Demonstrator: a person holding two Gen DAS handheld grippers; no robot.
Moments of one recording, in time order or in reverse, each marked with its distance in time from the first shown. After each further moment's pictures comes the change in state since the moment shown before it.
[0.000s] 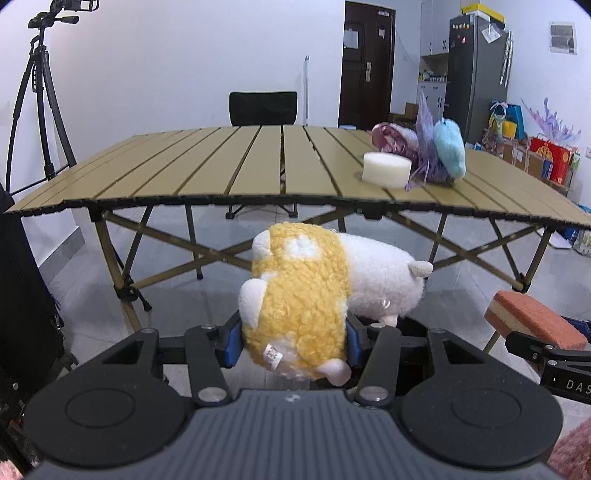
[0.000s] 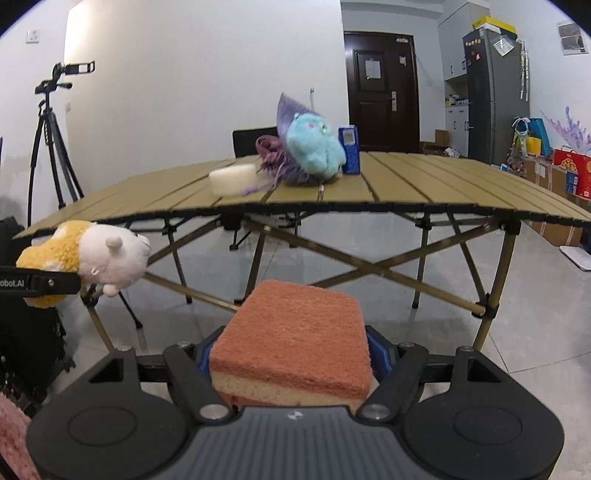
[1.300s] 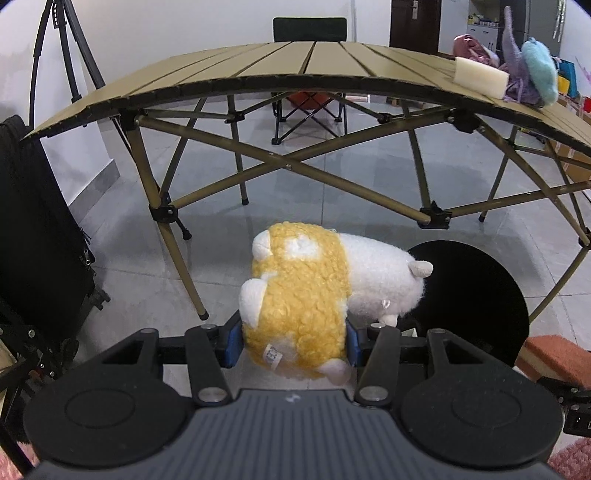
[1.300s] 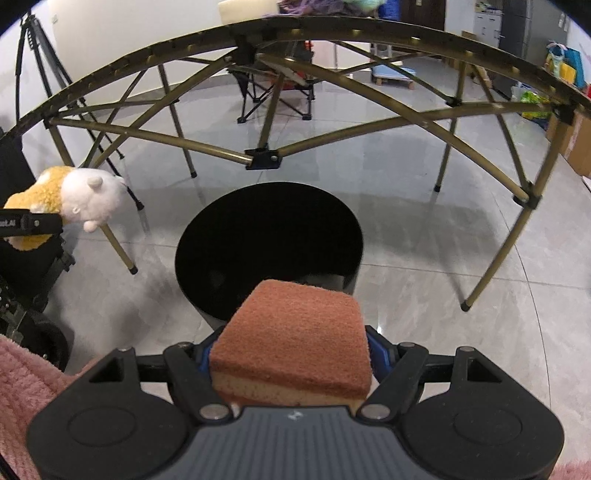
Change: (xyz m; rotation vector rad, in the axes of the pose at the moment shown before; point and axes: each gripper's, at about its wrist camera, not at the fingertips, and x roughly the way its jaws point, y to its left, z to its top) left arm 0.062 0.049 -0.031 -0.045 0.237 0.139; right arm 0.062 0.023 -0.042 -0.040 0.411 0.030
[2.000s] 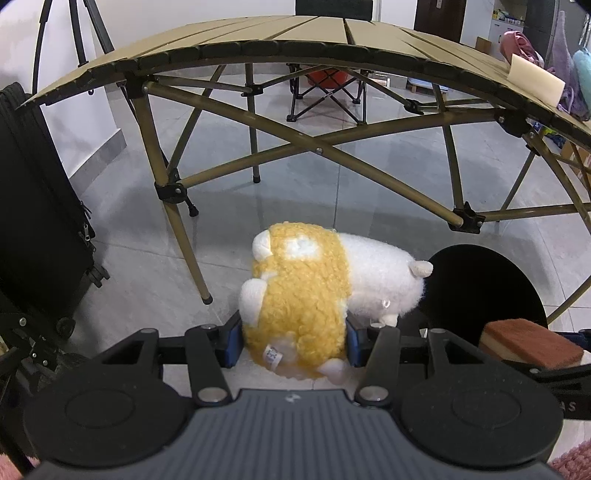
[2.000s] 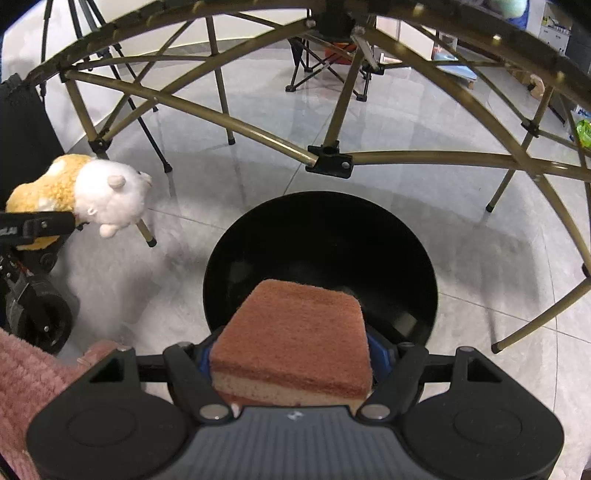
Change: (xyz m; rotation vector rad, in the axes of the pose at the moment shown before) left arm 0.035 0.022 0.017 -0.068 0.082 0.005; right arm 0.067 0.040 0.065 -0.139 0.123 0.057
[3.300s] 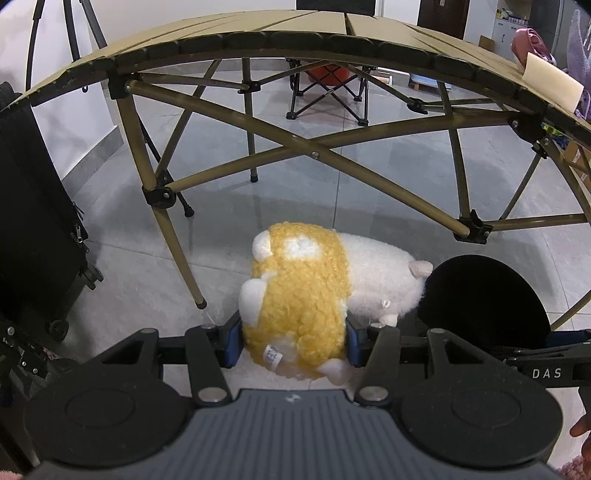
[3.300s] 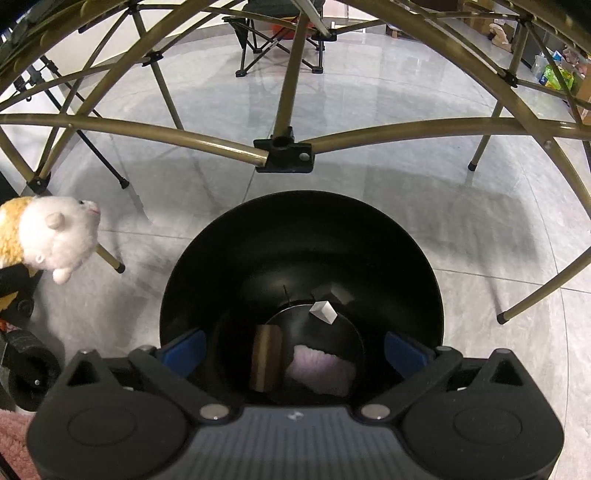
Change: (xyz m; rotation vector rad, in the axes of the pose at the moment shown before) left arm 0.021 -0.006 0.014 -0.009 0.010 0.002; right arm 0.045 -0.023 0.032 0.168 0.058 -0.040
